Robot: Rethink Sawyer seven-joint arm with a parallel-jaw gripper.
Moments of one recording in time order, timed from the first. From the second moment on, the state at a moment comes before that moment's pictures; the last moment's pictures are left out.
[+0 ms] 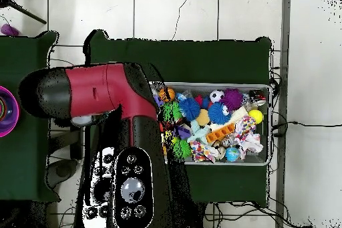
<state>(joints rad) 0.09 -0.75 -0.01 1.29 -0.07 1.09 1.78</state>
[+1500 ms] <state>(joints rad) 0.05 -0.69 0.00 1.28 -0.07 0.98 1.78</state>
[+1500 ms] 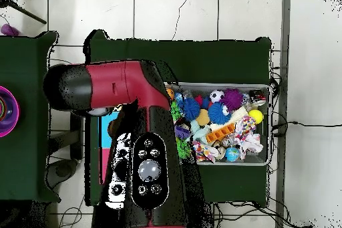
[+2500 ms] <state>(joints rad) 0.04 -0.64 0.01 1.28 -0.08 0.91 1.78</state>
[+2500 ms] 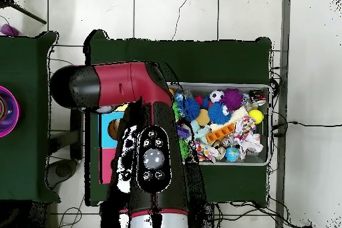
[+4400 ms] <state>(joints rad) 0.04 -0.53 0.01 1.34 -0.08 0.57 1.78</state>
